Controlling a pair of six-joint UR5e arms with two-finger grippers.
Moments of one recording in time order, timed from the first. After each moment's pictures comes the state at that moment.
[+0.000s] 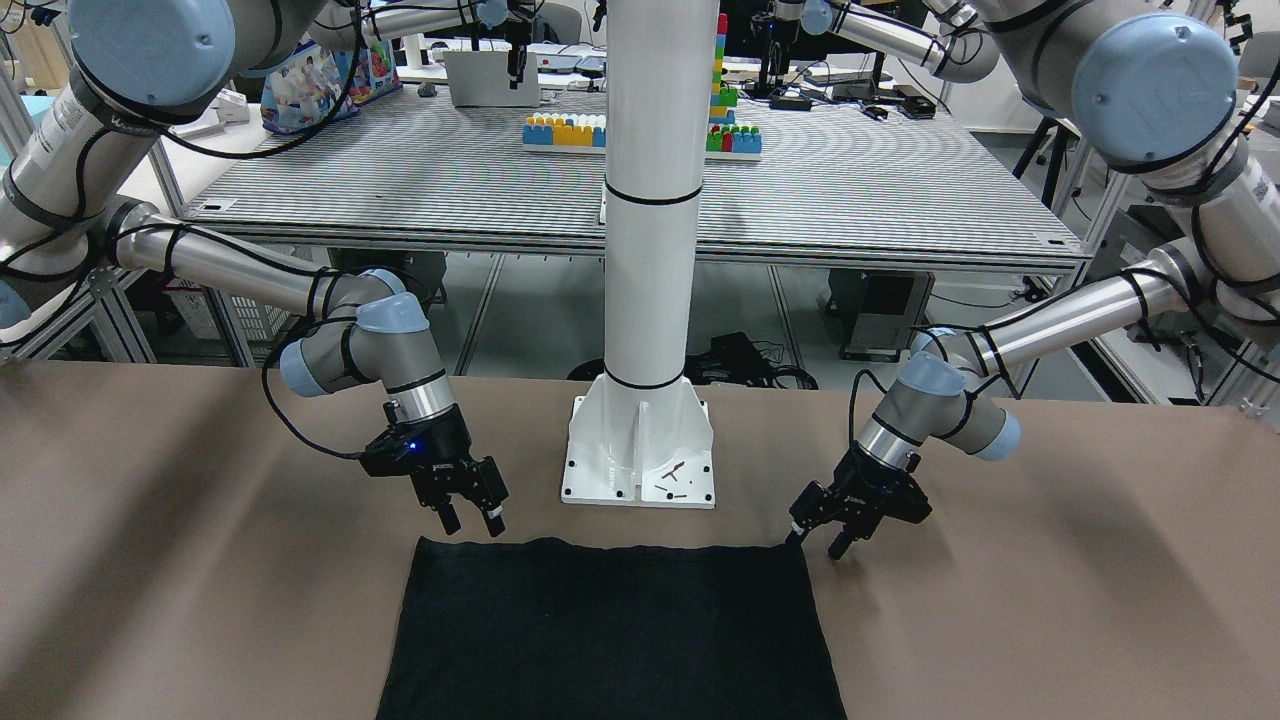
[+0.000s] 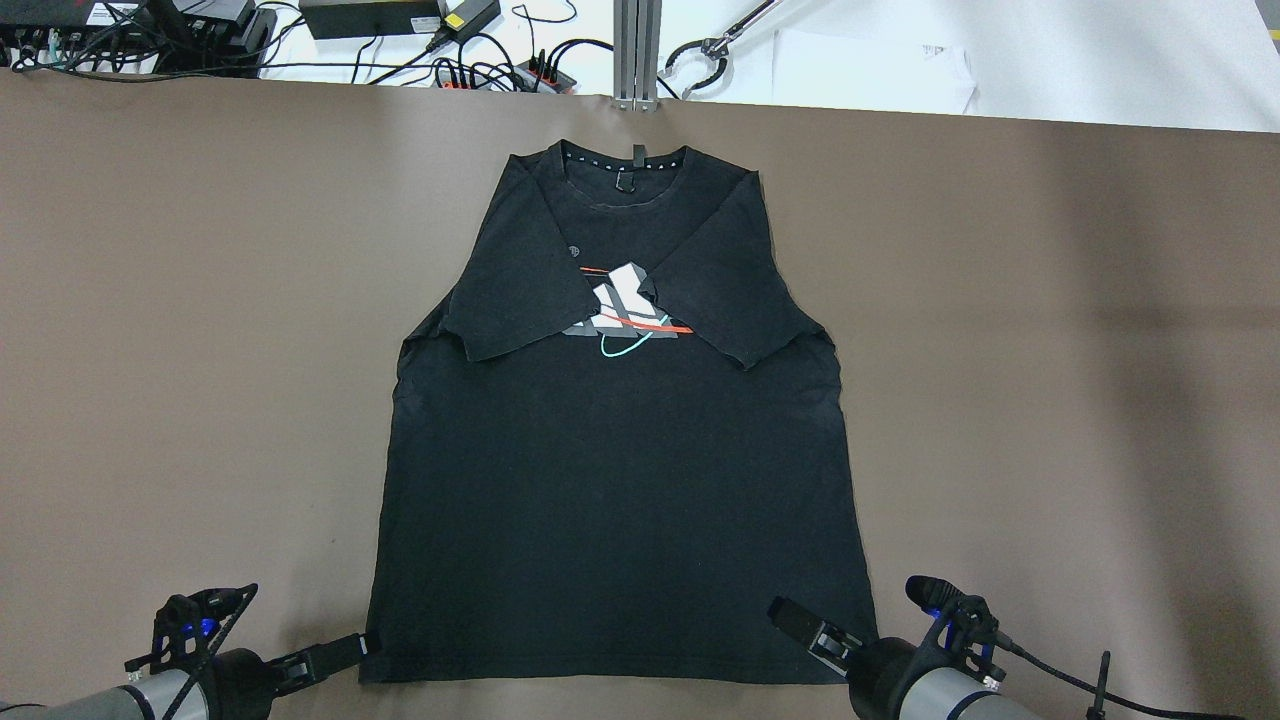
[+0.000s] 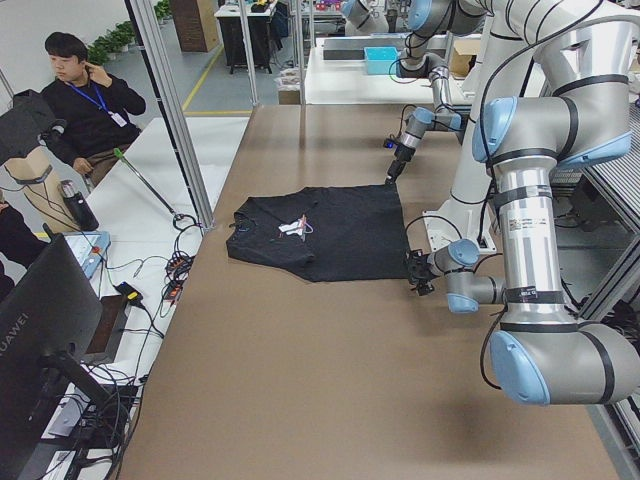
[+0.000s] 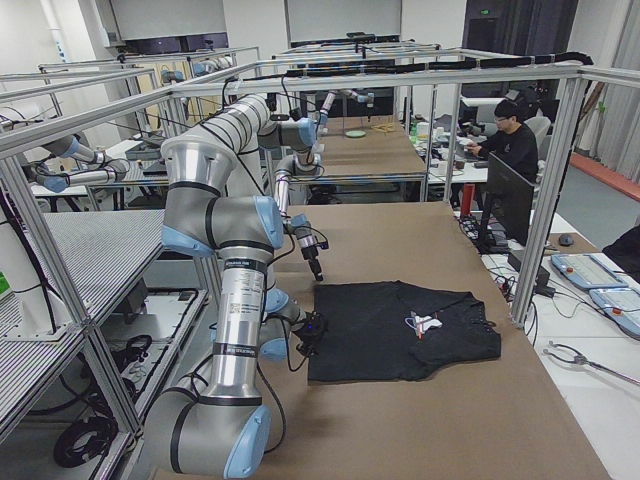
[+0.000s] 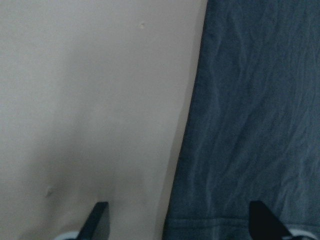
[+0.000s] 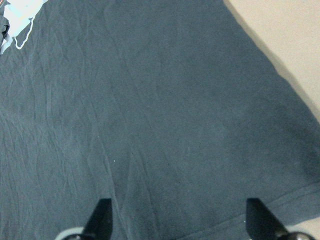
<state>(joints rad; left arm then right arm) -0.03 -1.44 -1.93 -2.62 -1.23 -1.82 0.08 -1.63 2.12 -0.89 1.20 1.97</state>
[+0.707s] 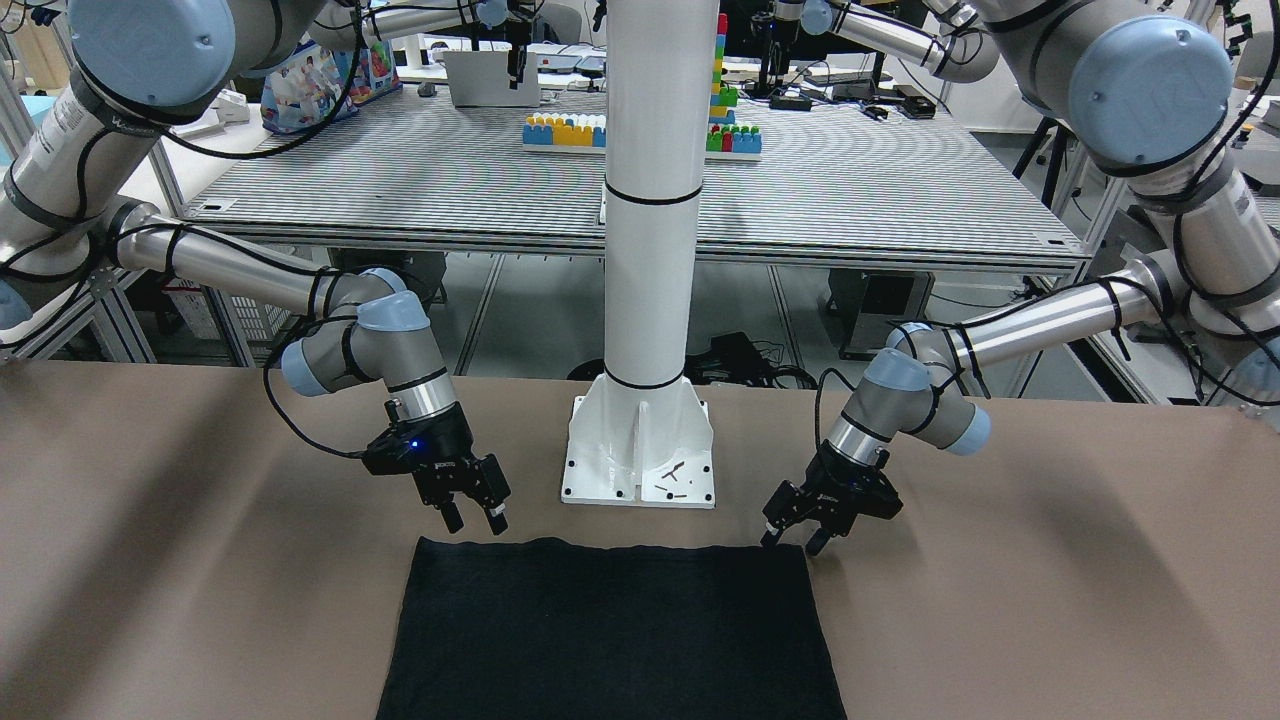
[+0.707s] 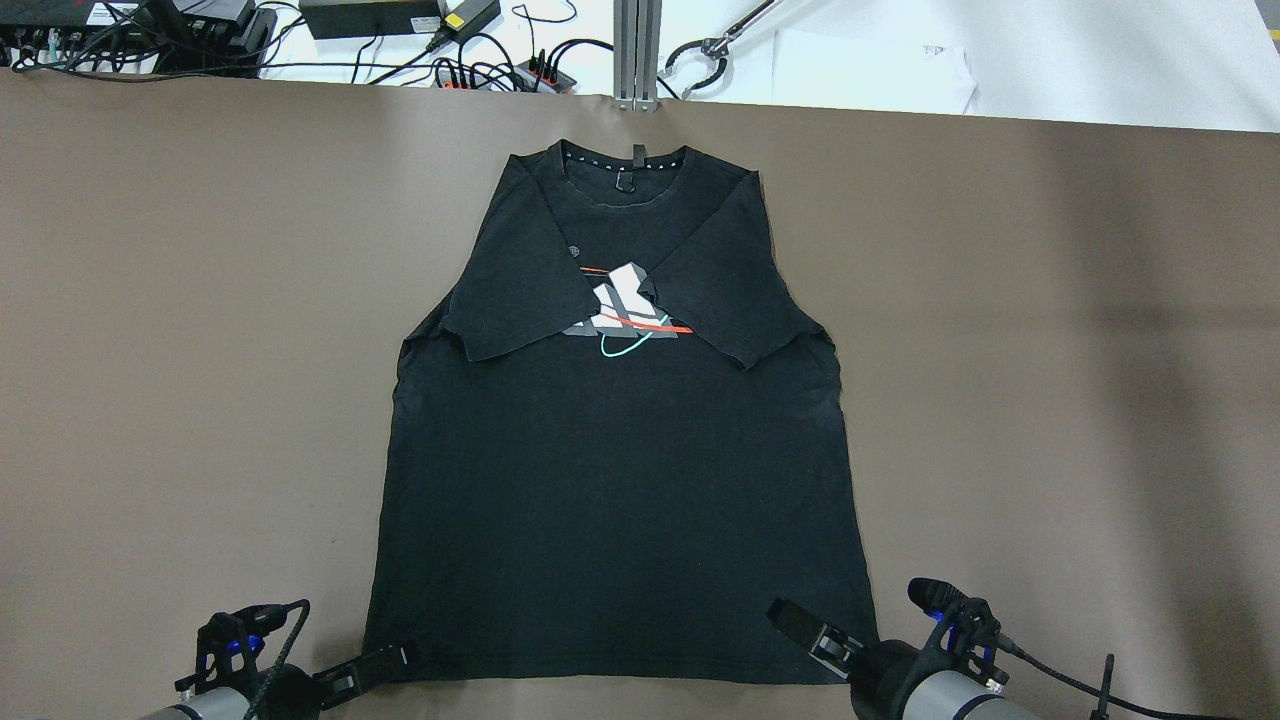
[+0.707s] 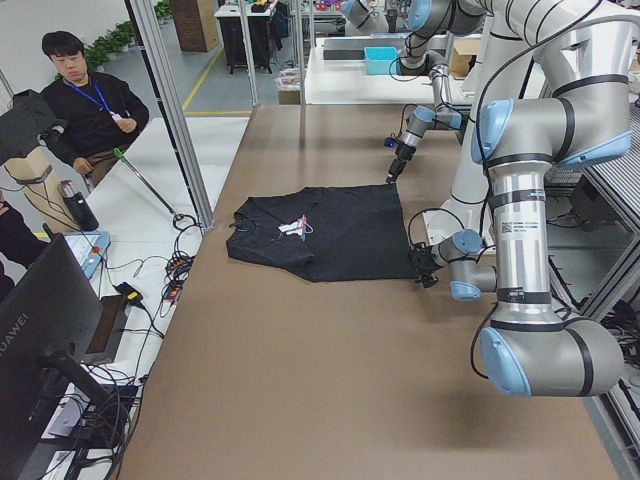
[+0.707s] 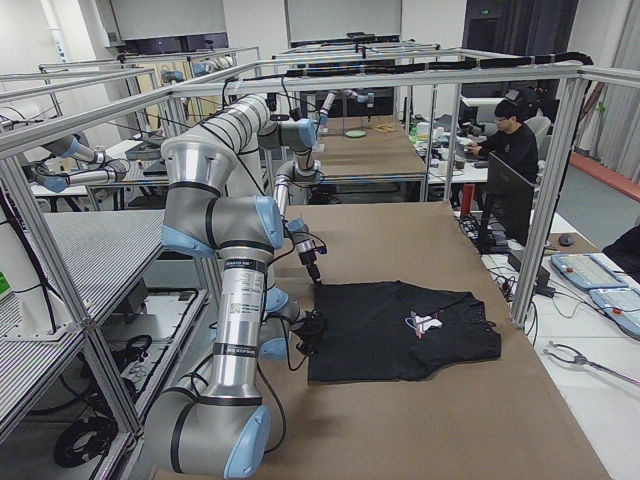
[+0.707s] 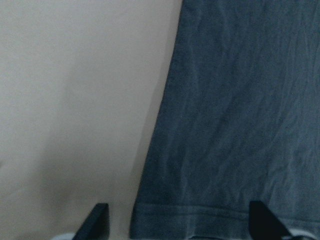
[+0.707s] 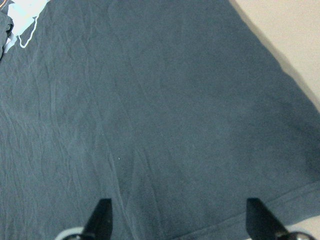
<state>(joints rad) -0.01 -1.52 -1.93 -2.50 -1.19 -1.86 0.08 -1.62 2.13 -0.89 1.20 1.97</state>
